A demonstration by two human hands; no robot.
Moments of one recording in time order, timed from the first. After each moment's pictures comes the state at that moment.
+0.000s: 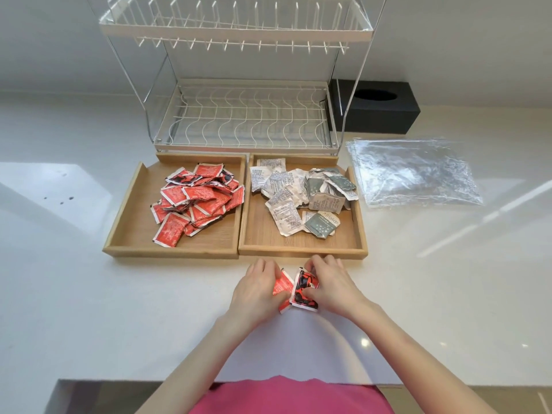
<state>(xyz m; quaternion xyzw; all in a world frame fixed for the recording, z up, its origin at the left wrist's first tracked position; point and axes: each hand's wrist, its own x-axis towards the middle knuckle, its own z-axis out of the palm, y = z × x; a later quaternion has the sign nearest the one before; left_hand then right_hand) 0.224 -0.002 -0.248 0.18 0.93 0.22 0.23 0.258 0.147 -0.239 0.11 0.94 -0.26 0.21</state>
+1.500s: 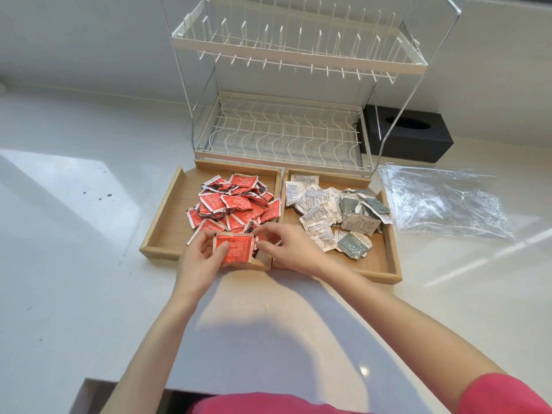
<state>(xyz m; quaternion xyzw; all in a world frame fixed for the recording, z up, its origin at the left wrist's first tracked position) 0.166 -0.114 -0.218 -0.05 0.77 0.64 0.07 0.159 0.057 -0.200 -0.07 0.90 -0.40 0.12</state>
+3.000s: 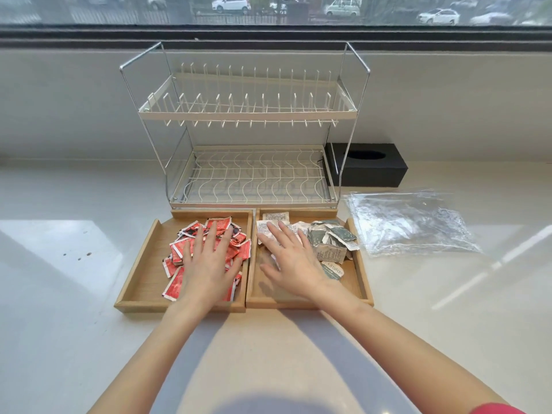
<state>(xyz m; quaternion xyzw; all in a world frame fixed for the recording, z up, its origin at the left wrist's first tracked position) 0.129 -0.055 -0.192 0.15 0.97 0.16 -0.04 0.163 0.110 -0.185 -0.09 0.98 -0.17 0.00</state>
